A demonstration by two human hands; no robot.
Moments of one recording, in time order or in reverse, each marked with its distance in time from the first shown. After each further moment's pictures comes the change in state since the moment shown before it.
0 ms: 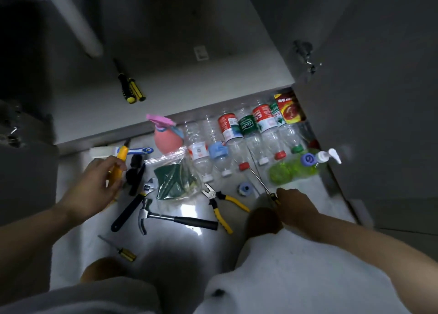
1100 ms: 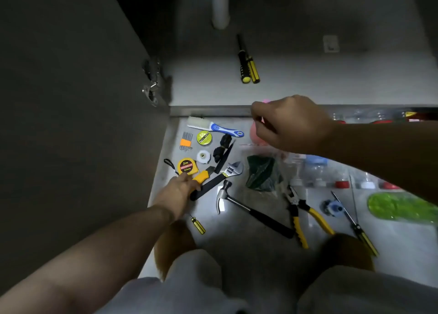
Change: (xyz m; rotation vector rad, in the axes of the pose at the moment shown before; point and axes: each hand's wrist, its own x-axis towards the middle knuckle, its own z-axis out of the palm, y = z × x) left_hand -0.072 -0.083 0.050 0.187 -0.284 -0.225; right_hand 0.020 -0.298 -0.164 -0.255 0.523 -1.121
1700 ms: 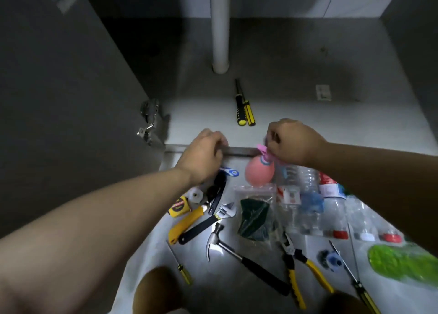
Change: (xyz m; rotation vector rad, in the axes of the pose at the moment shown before) left_hand 0.109 0.088 -0.145 -0.333 0.448 0.149; right_hand 0.043 0.077 0.015 0.167 -0.194 0.430
